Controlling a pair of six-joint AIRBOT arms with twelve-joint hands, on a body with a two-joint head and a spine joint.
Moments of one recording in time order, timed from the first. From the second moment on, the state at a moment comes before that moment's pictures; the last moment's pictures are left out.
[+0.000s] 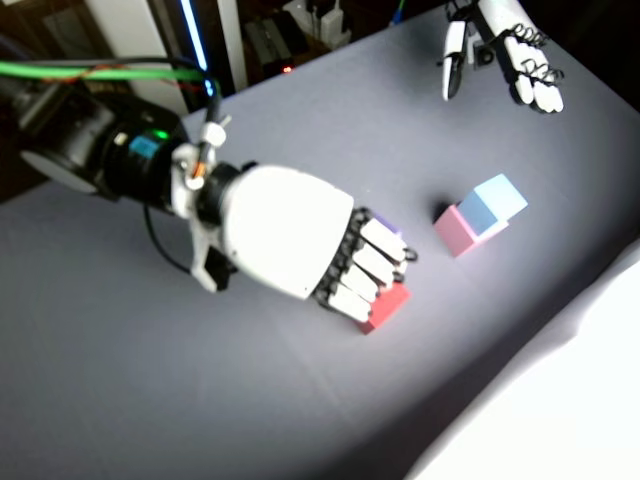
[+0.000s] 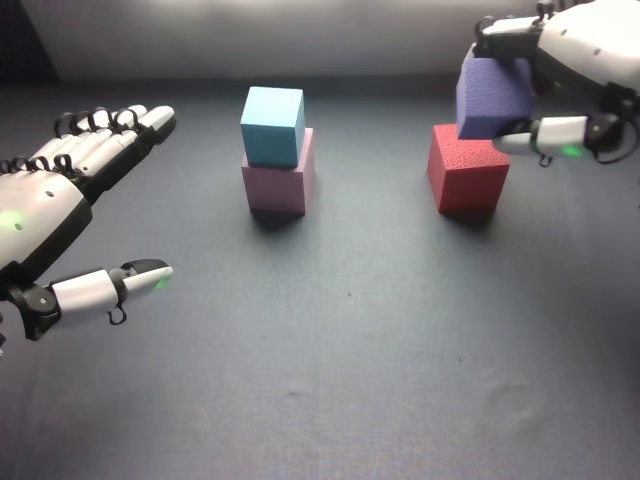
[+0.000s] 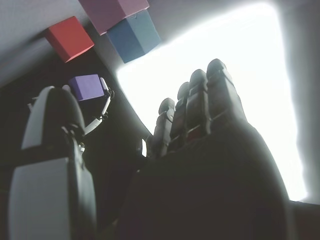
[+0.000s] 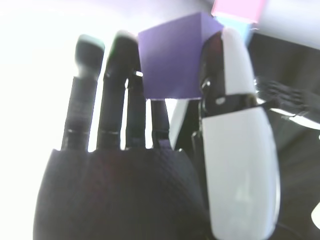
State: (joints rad) left arm 1.01 -1.01 1.13 -0.29 -1.25 0.67; right arm -0.46 -1.15 1.34 0.23 0.59 -1.01
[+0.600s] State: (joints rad) left arm 1.02 -1.01 1.14 -0.29 -1.25 0.66; right arm -0.46 -1.22 1.43 0.31 0.47 -1.05
